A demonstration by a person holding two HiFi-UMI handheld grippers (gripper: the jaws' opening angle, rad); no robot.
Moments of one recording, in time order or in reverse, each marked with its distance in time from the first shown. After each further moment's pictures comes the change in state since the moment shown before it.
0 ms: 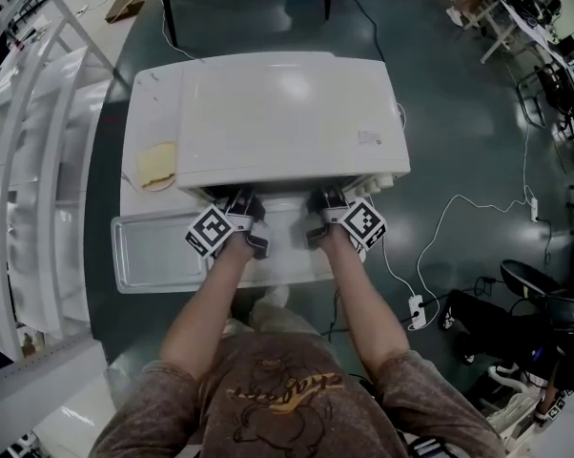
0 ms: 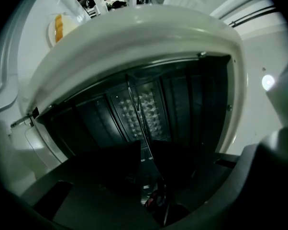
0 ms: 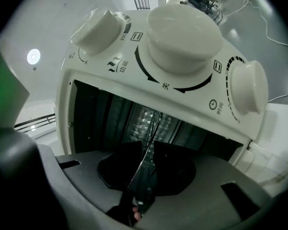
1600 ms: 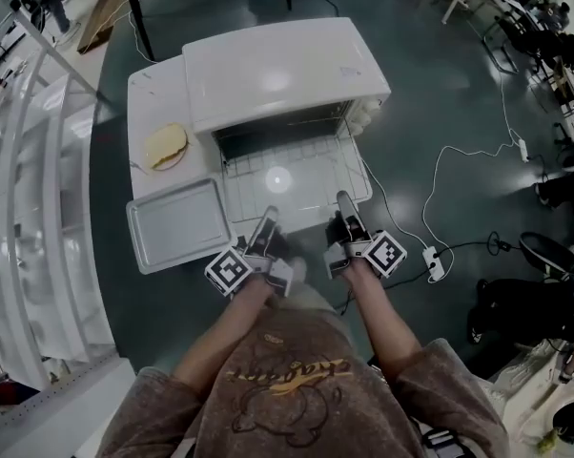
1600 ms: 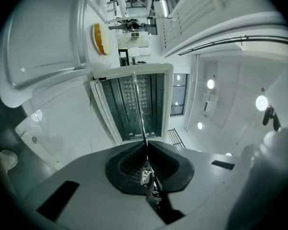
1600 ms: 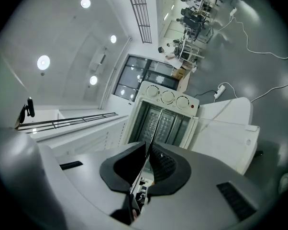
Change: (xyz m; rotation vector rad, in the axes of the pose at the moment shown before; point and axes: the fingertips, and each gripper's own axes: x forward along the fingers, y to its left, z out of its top) left arm -0.173 -0.046 -0.090 -0.217 0.185 -0.139; right arm -0.201 0.047 -0.066 -0.033 -0.148 0.005
